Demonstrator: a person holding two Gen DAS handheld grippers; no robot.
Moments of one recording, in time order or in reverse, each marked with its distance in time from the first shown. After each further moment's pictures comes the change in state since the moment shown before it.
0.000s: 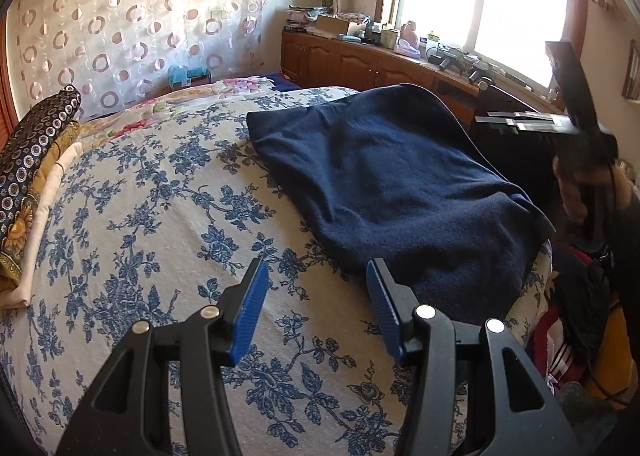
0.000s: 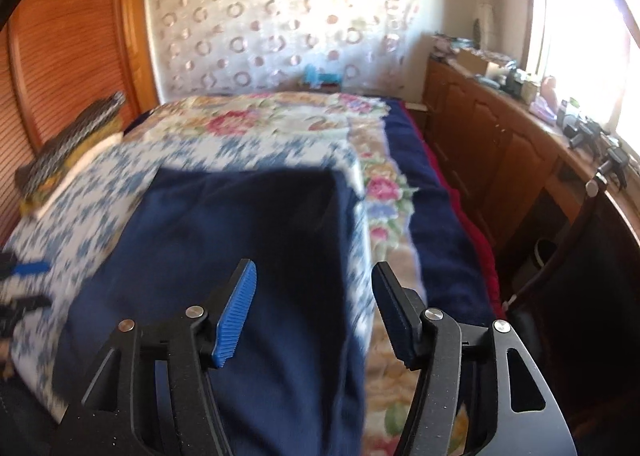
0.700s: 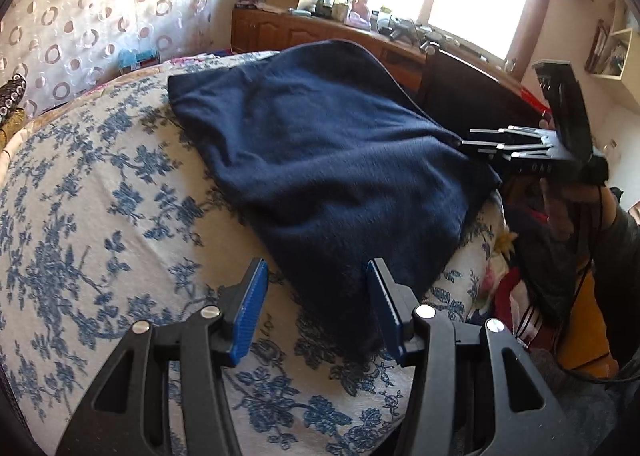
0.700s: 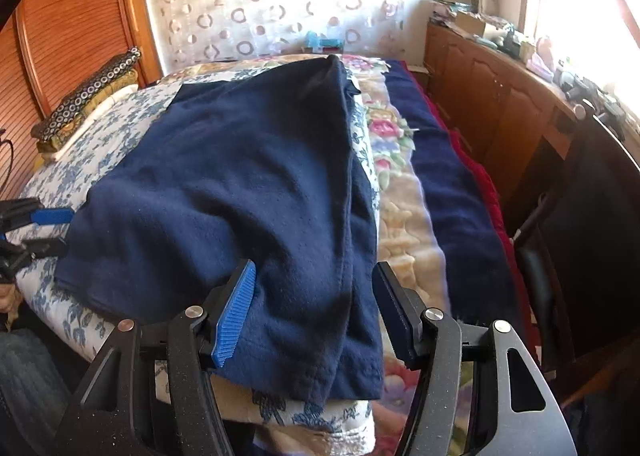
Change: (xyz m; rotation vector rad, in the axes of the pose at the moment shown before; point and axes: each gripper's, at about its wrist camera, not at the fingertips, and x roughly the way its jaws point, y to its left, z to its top) left arm 0.008 -0.046 -0.027 0.053 0.101 -0.170; right arm -0.032 -0.001 -0.084 0.052 0.086 0.022
